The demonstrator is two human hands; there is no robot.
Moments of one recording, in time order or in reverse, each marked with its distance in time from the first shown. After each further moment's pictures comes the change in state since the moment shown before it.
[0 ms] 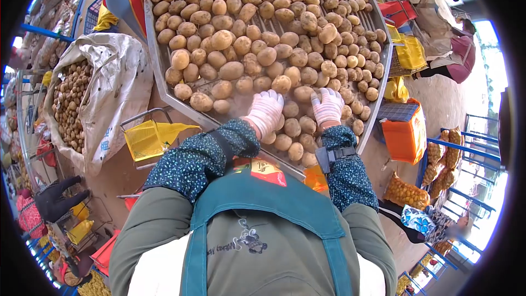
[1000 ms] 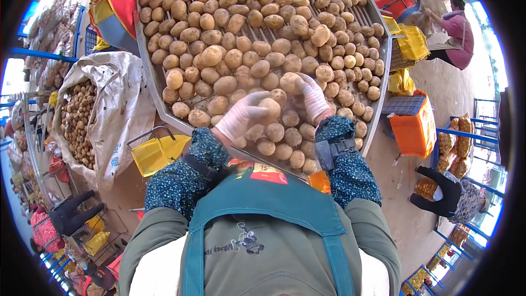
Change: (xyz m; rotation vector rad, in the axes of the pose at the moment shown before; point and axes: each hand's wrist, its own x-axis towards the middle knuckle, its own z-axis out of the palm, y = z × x) left_hand -0.006 -0.054 -0.061 -2.041 -0.310 -0.355; right_hand 0.045 -0.042 -0.003 1.526 -0.426 0.509
